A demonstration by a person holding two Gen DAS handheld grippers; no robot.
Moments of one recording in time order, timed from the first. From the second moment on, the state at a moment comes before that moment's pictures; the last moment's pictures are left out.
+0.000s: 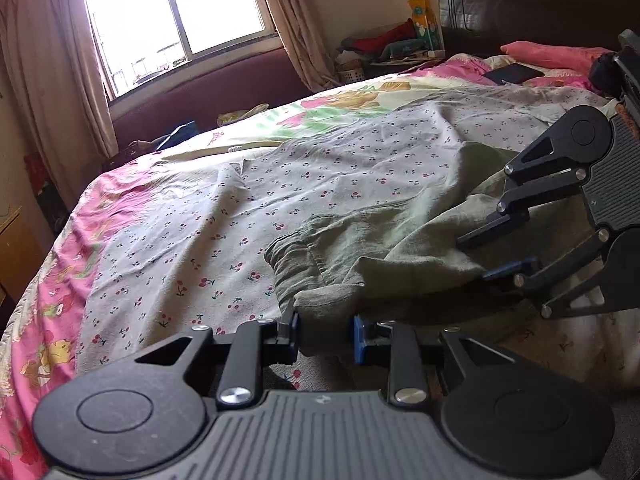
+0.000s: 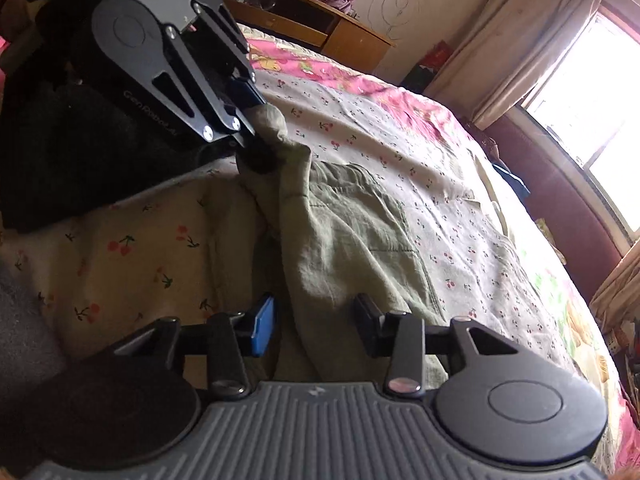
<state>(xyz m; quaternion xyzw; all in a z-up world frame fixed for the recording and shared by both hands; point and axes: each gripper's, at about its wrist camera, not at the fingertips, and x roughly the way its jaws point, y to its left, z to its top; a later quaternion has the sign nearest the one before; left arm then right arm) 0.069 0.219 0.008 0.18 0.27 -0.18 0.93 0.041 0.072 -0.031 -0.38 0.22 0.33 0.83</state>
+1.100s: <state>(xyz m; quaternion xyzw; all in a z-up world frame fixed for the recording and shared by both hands) 0.052 0.216 0.011 0.12 0.26 -0.18 0.94 0.018 0.008 -0.004 -0.26 0.34 0.30 0.85</state>
